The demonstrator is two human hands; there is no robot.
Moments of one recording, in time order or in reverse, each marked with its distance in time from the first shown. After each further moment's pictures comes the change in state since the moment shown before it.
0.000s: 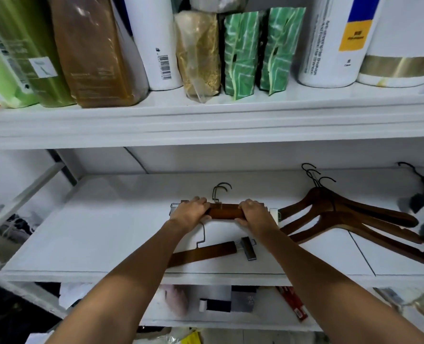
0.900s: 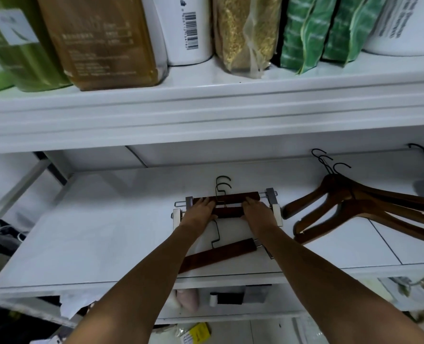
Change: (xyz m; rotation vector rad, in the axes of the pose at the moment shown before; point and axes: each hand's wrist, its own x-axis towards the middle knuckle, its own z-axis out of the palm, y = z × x) left_hand 0.021 -0.028 0.055 -0.228 -0.057 -0.080; right_hand 0.033 -0.024 0.050 -0.104 -0.056 0.105
